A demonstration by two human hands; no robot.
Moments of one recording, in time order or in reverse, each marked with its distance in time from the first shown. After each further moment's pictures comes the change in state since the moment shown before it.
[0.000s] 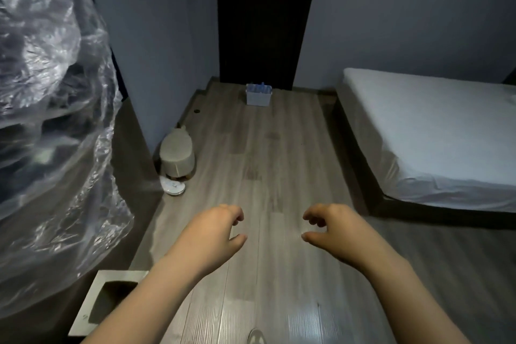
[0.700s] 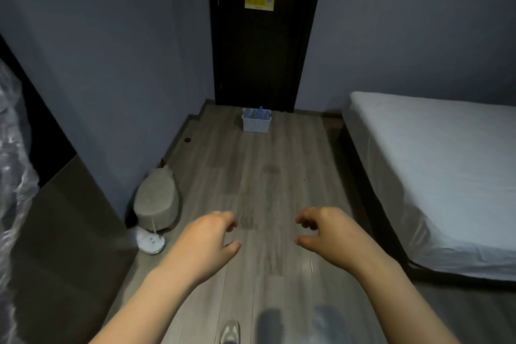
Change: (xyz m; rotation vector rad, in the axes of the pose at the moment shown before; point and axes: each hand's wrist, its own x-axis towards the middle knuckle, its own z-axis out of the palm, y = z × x) left_hand 0.348 -0.035 -0.047 0.019 0.042 -0.048; right_hand 0.332 0.062 -0.119 0.027 0.020 -0.040
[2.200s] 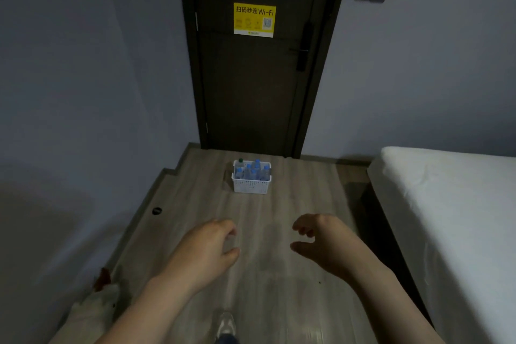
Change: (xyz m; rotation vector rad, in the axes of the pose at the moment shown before) left_hand 0.743 -0.109 -0.075 -0.074 0.012 0.016; right_hand 0.728 0.122 -0.201 -0.018 0.025 -0.045
